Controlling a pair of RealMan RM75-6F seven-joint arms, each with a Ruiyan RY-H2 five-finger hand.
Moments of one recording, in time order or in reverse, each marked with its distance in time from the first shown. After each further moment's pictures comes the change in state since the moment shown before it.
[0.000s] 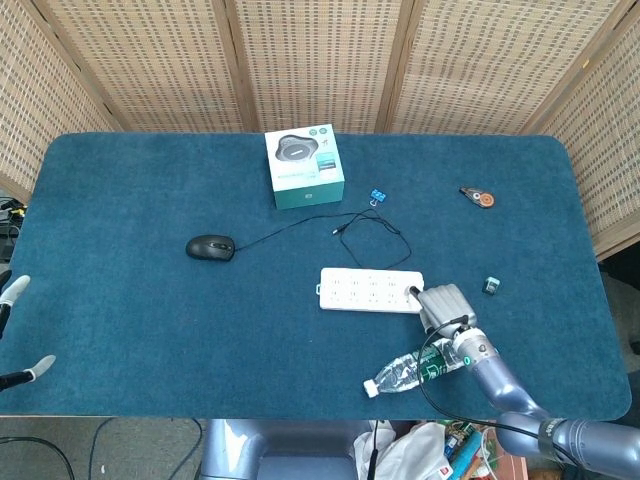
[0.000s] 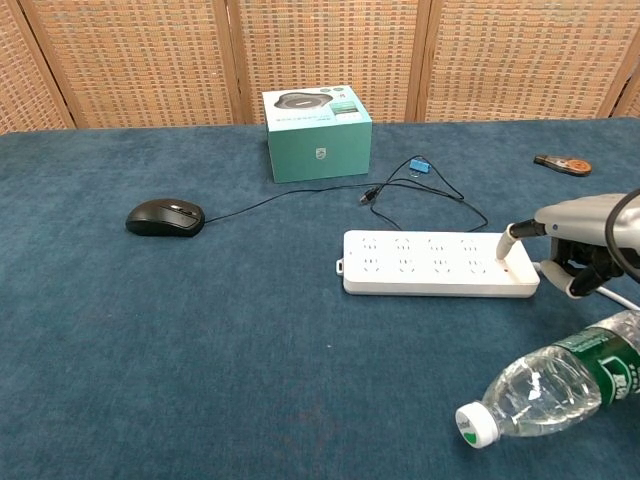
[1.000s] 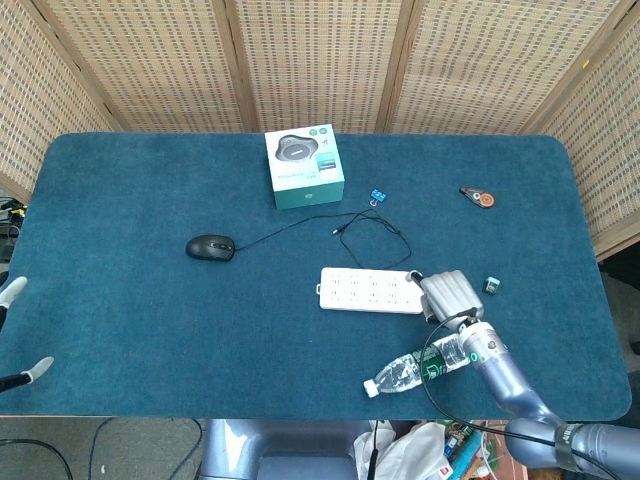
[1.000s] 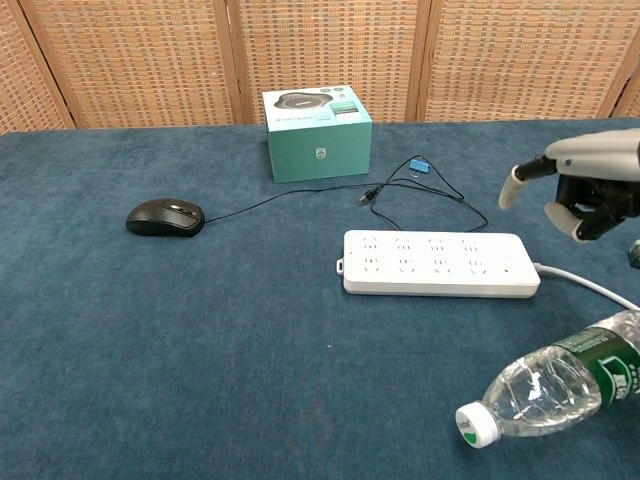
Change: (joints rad) left arm 0.010 0.006 0.007 0.002 0.021 0.019 -0.021; right arm 0.017 0.139 0.026 -0.199 -0.021 0.135 0.017
